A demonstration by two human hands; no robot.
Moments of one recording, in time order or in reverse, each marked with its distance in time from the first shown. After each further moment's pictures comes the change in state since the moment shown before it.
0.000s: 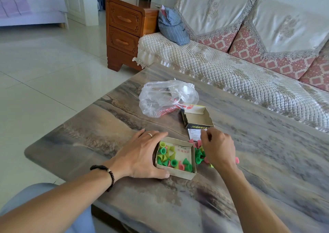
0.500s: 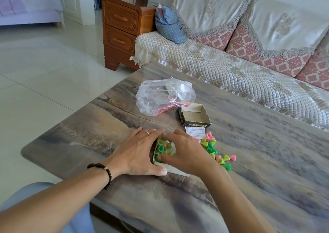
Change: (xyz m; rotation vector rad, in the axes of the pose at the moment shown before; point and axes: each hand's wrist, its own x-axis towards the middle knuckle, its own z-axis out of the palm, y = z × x) left_hand -0.001 0.004 -0.002 -0.007 -0.020 -0.021; right_hand -0.033 -0.069 -0.018 -0.012 -0.544 -0.444
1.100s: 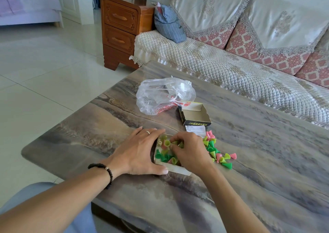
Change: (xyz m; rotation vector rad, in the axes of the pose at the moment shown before) left_hand -0.001 0.002 -0.002 -0.003 0.010 0.007; right_hand -0.001 0.009 0.011 0.229 0.193 0.190
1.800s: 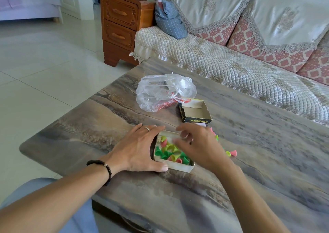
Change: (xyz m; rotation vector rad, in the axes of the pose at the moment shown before) left_hand 0.000 -0.002 0.000 -0.012 -0.004 -0.007; right_hand -0.003 0.009 -0.026 -0.083 0.008 -0.128
